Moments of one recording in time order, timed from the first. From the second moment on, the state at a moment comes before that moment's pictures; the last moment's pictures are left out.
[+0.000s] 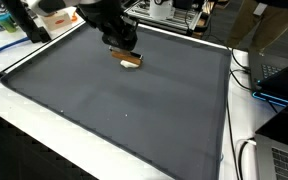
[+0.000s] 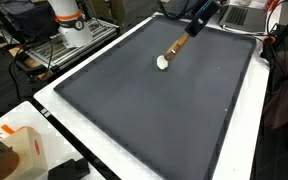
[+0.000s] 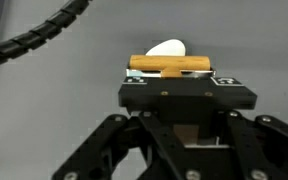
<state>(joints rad) 0.18 0.99 0.04 -0.61 -0.13 1.11 0.09</state>
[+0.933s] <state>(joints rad) 0.19 1.01 0.05 -0.56 -0.12 1.16 0.09</state>
